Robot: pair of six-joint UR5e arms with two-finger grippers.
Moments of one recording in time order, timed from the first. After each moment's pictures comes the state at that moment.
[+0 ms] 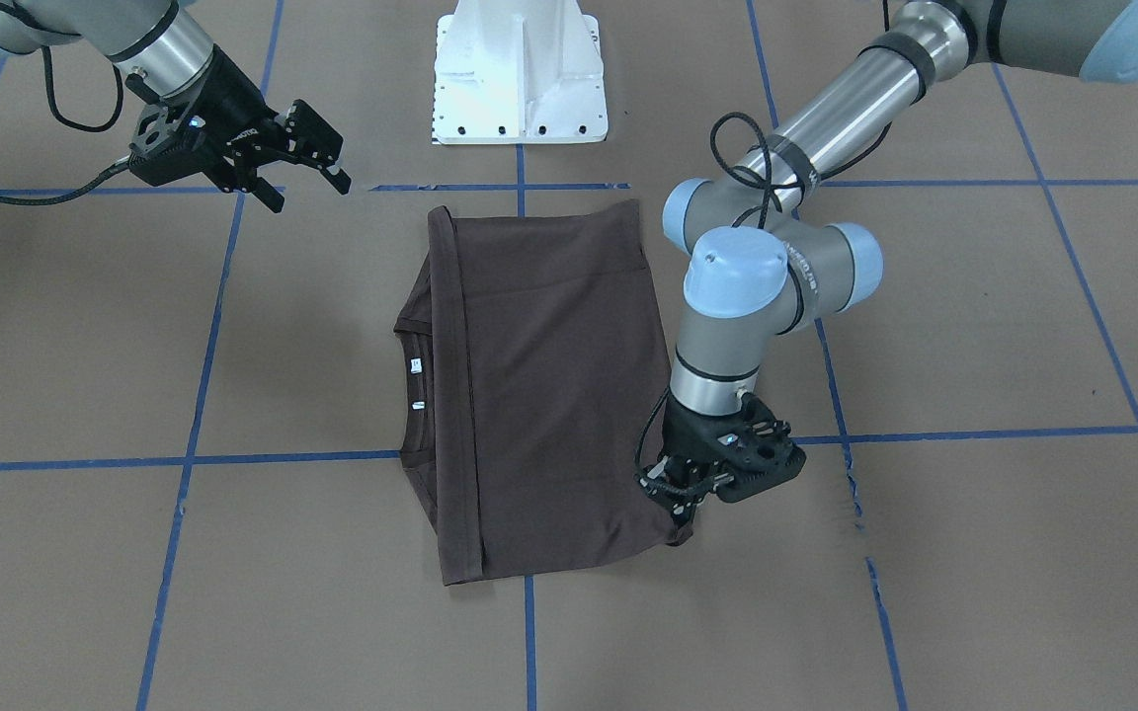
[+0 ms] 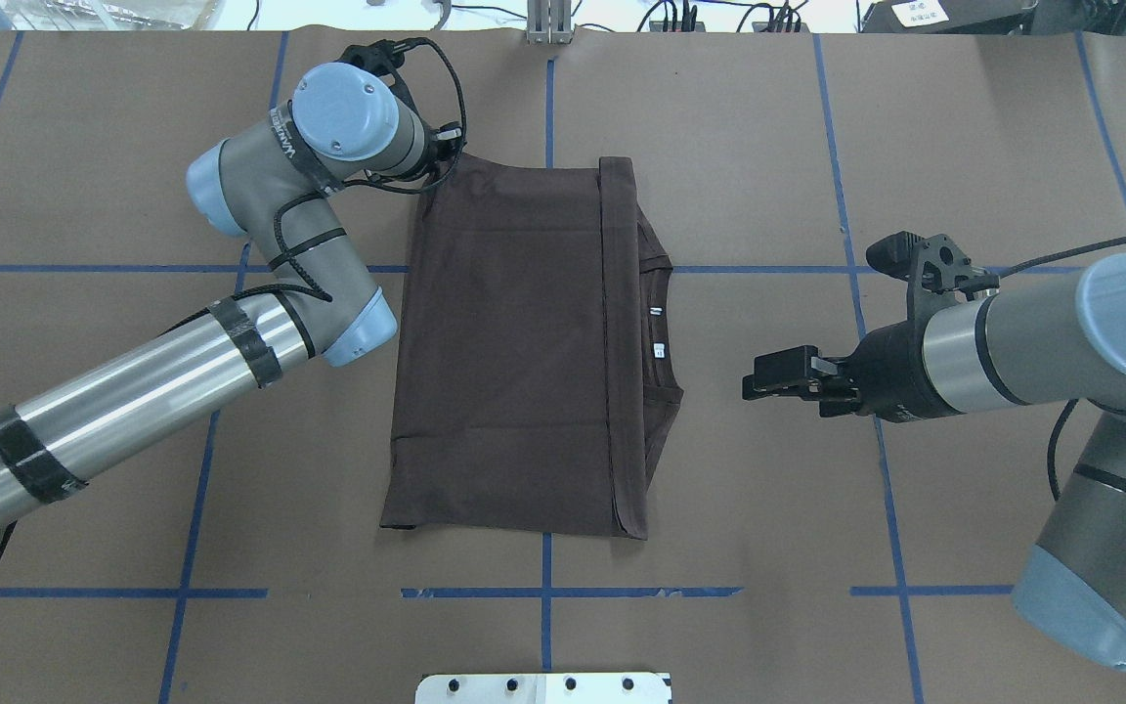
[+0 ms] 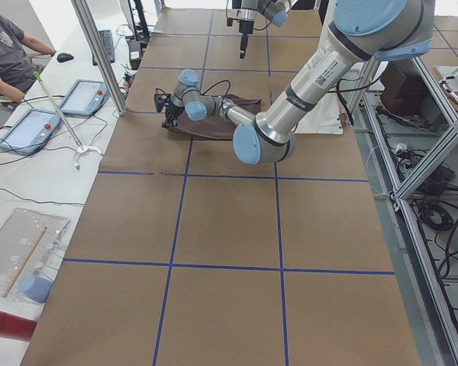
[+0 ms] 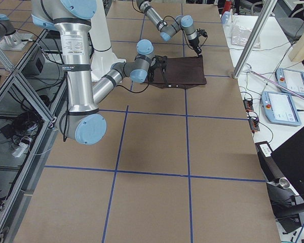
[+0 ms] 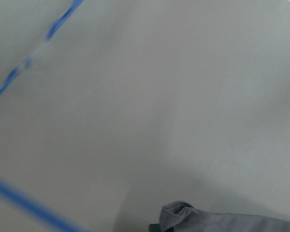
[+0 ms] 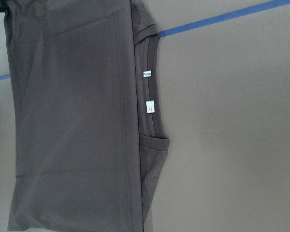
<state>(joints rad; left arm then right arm) -0.74 -2.46 -1.03 -2.21 -1.65 -1.46 0.63 -1.47 2.12 -1.06 2.02 1.40</state>
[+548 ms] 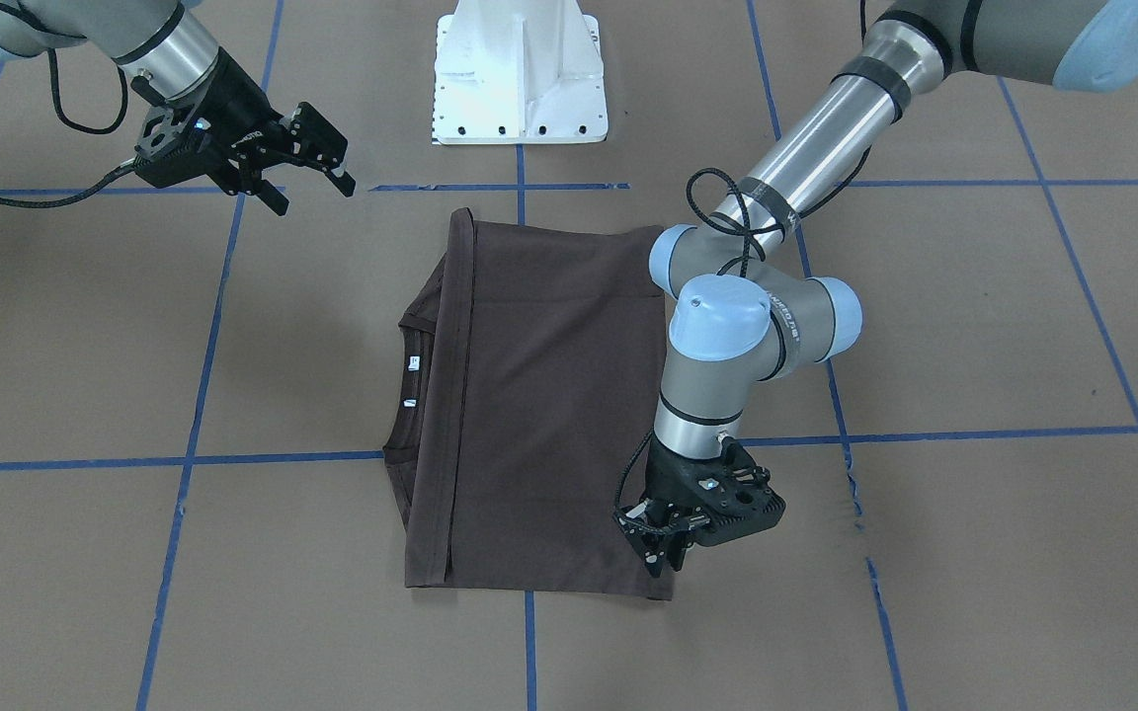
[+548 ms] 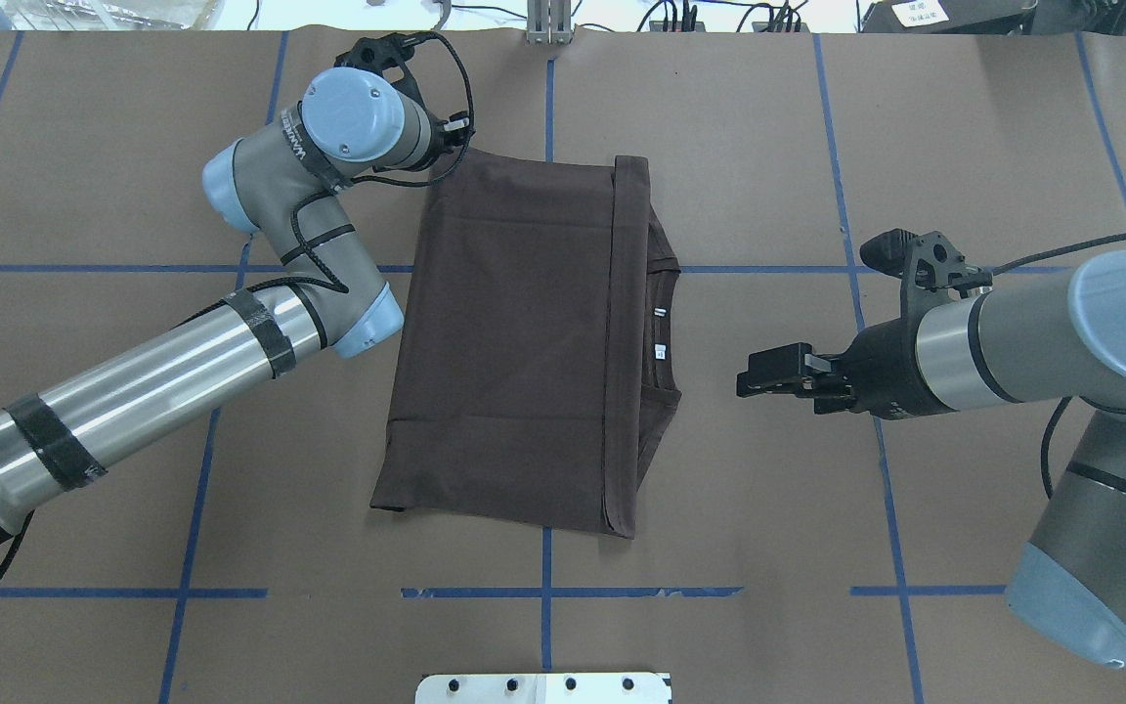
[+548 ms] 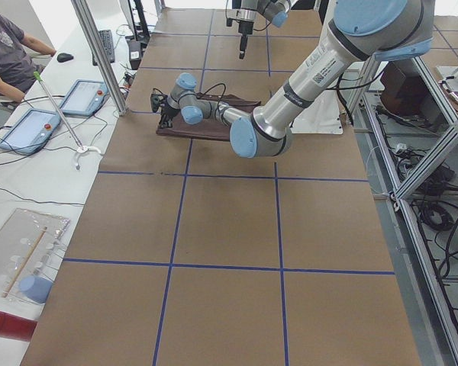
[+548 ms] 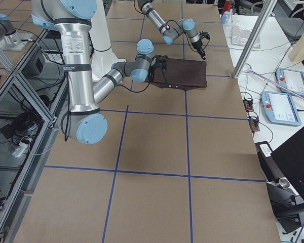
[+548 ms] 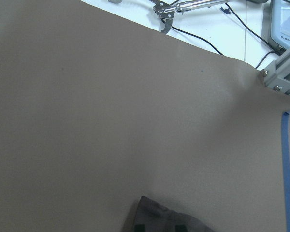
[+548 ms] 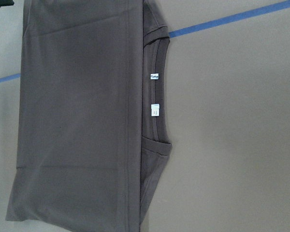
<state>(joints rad) -0.75 -2.48 -0.94 -2.29 -1.60 -1.43 0.62 -1.46 2.11 -1.06 2.01 1.40</state>
